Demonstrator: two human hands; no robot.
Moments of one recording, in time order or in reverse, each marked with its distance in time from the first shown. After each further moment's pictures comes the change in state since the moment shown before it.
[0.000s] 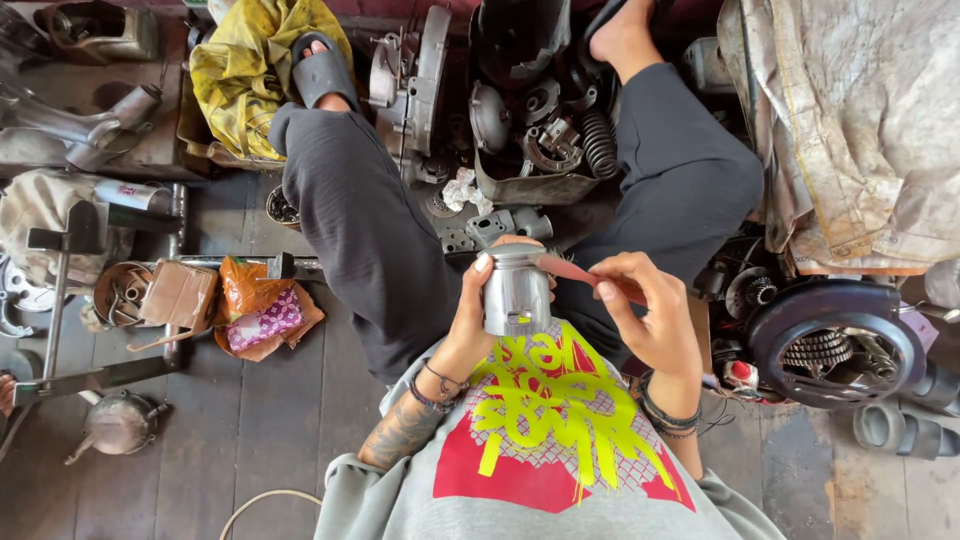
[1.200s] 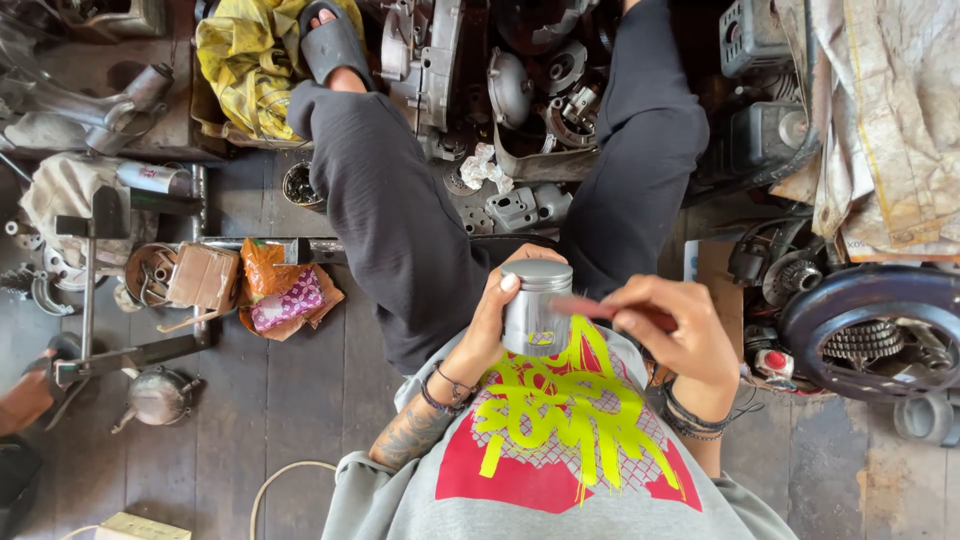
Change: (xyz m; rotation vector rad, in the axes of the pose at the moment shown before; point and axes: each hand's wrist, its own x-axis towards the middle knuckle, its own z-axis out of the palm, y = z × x) left_hand -0.008 -0.022 -0.014 0.107 -0.022 0.053; right_hand -0.003 0.010 -0.006 0.134 -0.146 -0.012
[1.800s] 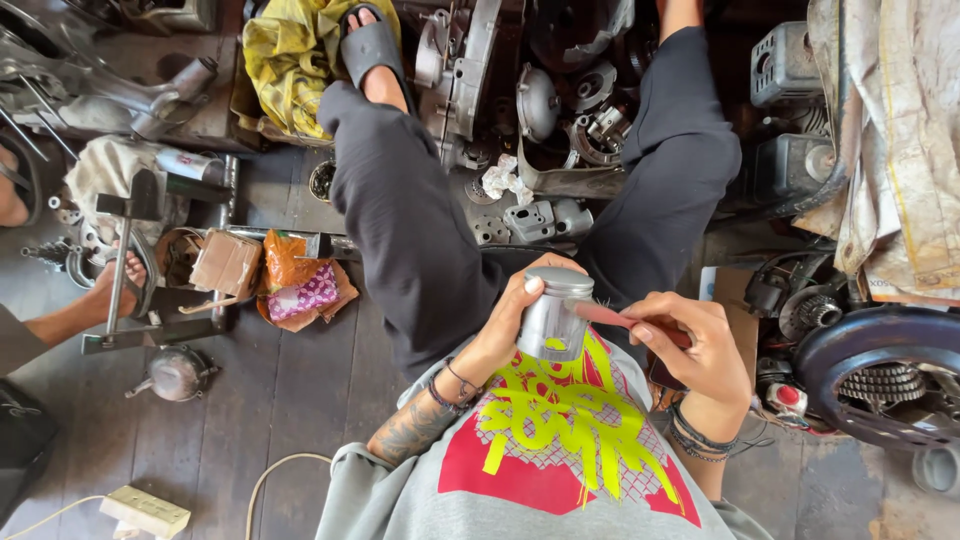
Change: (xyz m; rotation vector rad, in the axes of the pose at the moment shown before) left_hand 0.004 -0.003 0.004 0.059 -0.017 -0.039; right_hand -0.006 0.023 -0.008 0.081 -0.037 -0.033
